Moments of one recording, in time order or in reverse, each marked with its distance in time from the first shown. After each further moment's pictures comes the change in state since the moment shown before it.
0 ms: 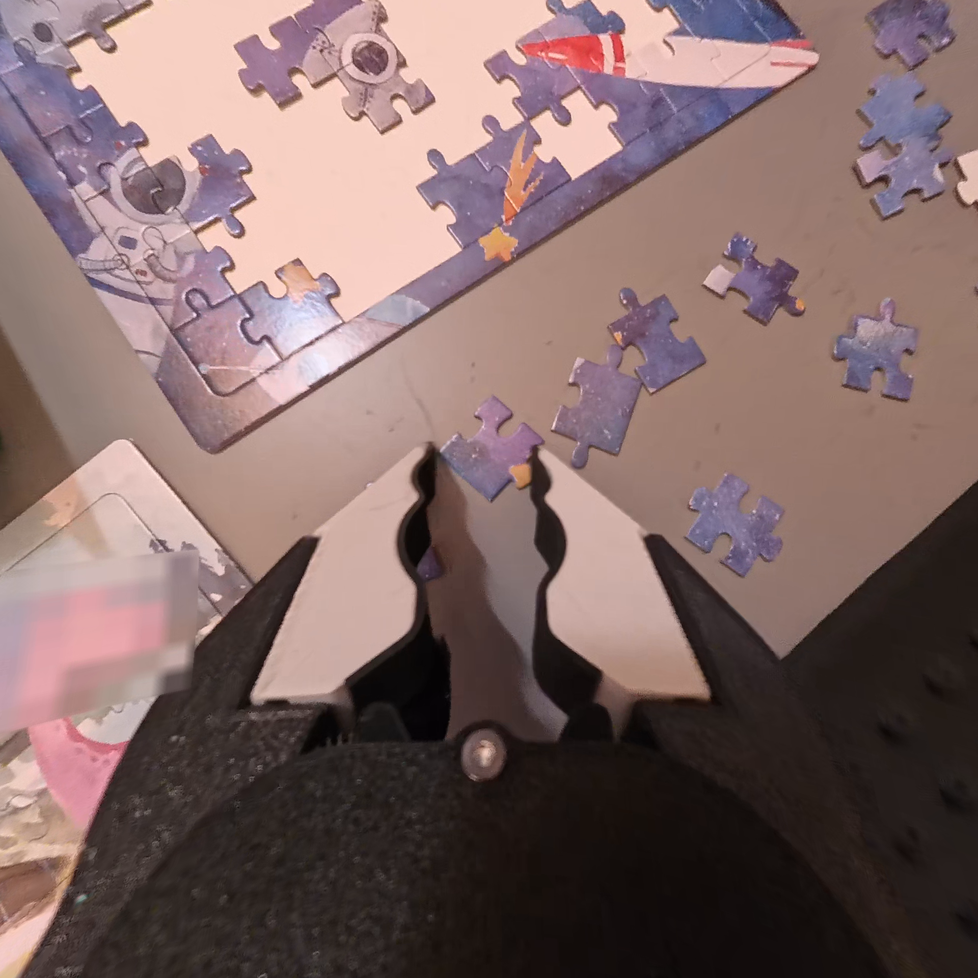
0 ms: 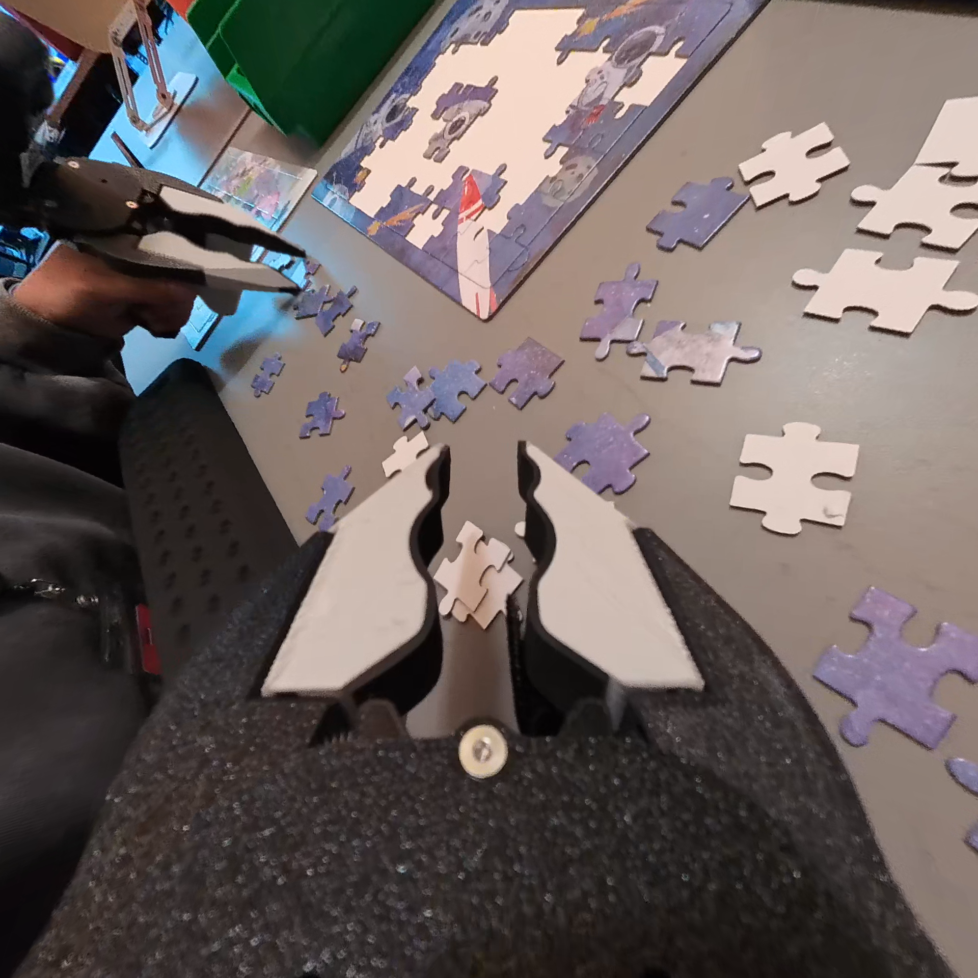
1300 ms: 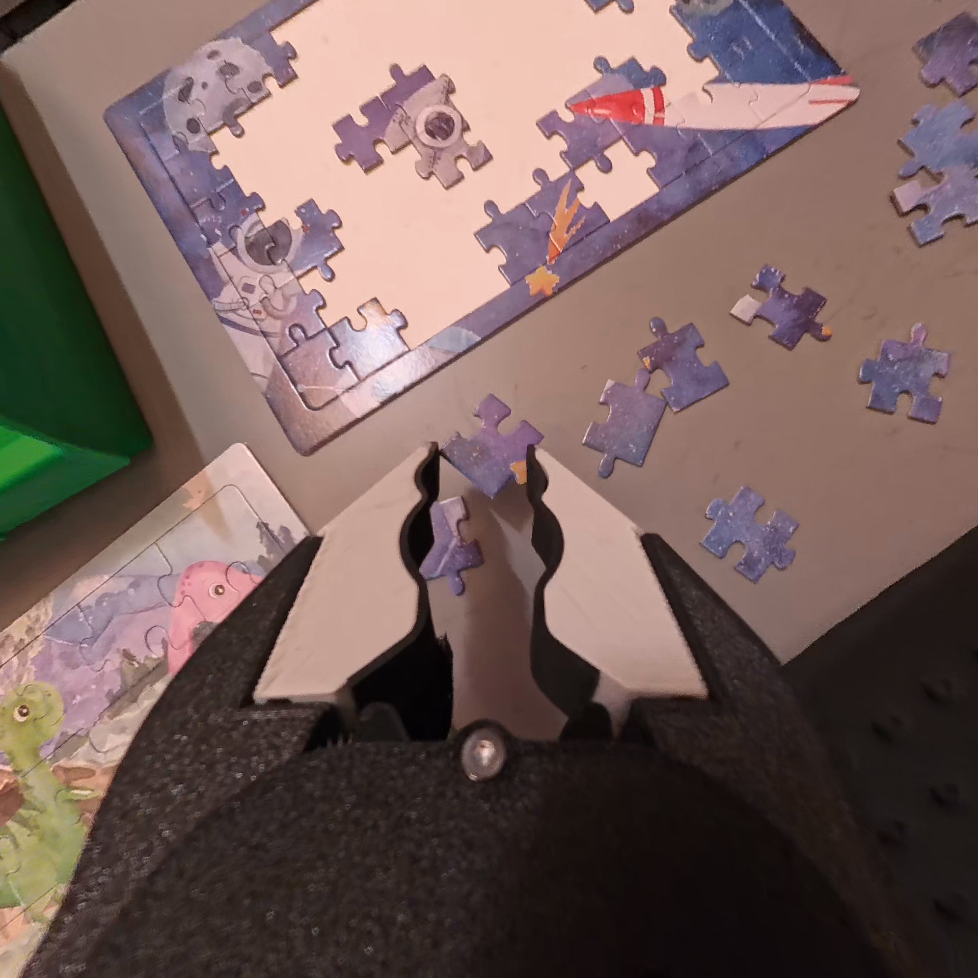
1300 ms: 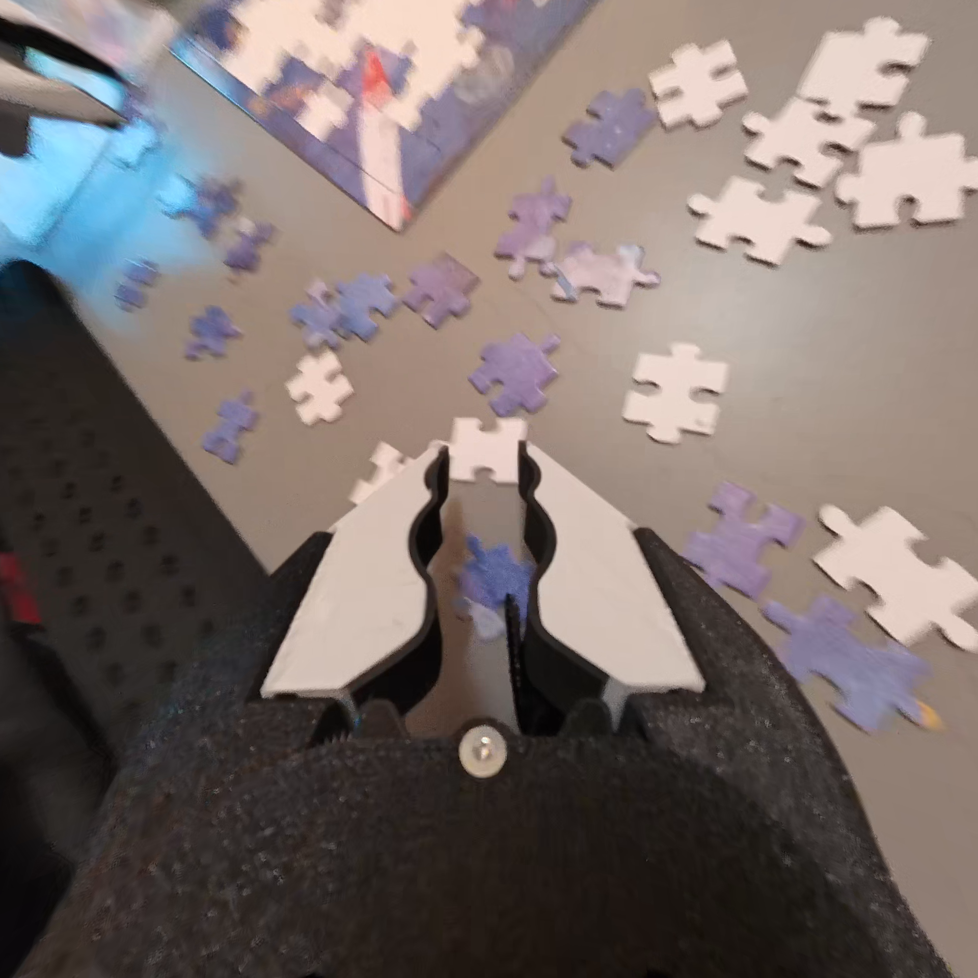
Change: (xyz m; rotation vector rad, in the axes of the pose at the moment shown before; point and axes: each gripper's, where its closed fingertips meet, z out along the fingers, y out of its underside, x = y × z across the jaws) left arm -0.012 -0.014 -0.021 -0.010 -0.112 0.028; right arm 0.033 0.023 -0.024 -0.151 0.176 -0.082
